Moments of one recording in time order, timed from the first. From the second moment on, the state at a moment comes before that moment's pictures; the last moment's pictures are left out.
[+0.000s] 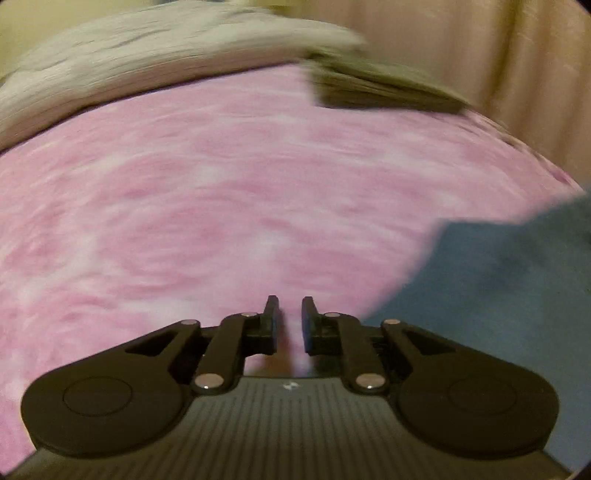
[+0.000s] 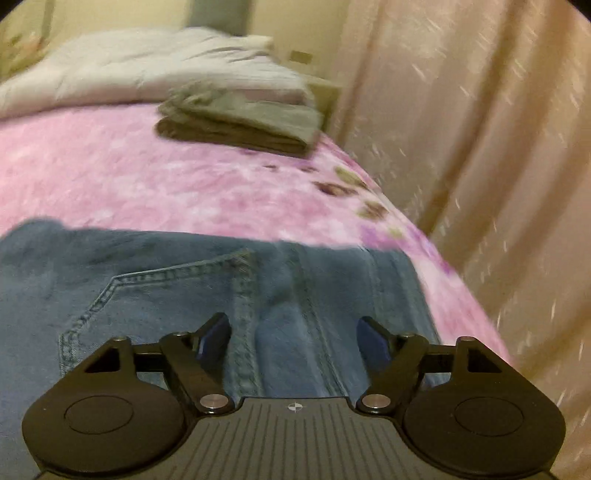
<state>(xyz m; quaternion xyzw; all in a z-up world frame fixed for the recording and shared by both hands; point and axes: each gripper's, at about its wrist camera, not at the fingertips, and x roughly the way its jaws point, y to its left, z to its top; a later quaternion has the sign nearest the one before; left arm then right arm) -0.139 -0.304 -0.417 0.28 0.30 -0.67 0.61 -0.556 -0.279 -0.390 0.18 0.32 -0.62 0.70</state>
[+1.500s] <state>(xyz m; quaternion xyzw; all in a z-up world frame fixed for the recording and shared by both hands) -0.079 0.088 -0.360 0.21 0.33 -0.47 0.79 -0.373 -0.029 -0.373 0.23 0.29 -0.52 0.77</state>
